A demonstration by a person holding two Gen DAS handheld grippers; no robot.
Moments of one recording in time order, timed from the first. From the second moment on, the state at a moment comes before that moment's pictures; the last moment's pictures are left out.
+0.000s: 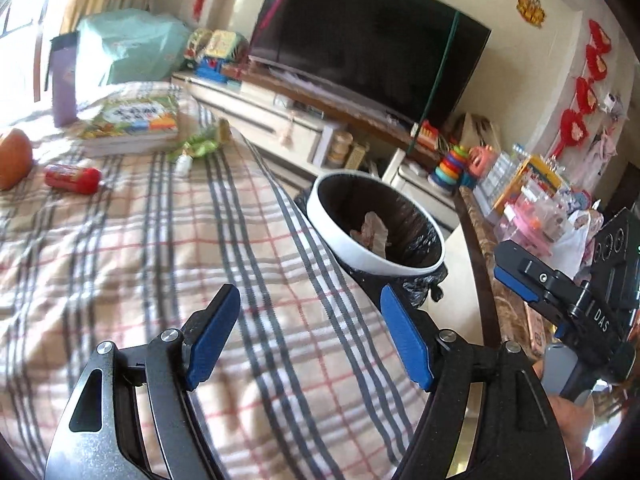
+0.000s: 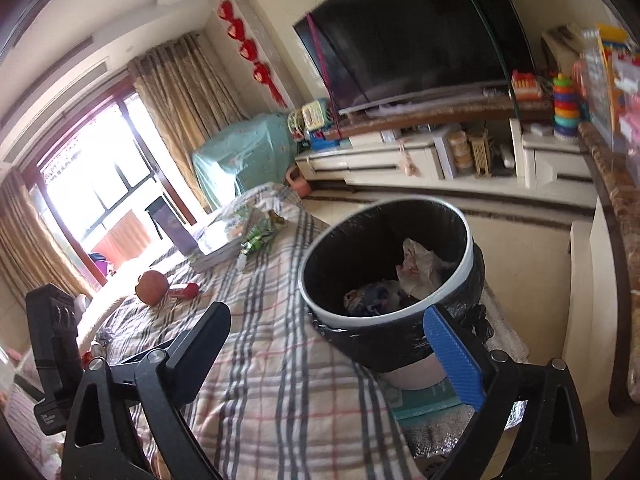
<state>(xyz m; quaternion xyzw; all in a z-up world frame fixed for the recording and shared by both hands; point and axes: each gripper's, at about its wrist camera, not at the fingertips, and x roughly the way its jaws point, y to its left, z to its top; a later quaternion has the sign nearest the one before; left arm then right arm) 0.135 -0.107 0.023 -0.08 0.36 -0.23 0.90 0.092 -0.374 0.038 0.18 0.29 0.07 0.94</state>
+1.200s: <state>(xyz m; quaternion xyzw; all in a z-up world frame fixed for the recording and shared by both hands) 0.032 -0.084 0.016 -0.01 0.18 -0.08 0.98 0.011 -0.335 0.026 0.03 0.16 -0.05 0.98</state>
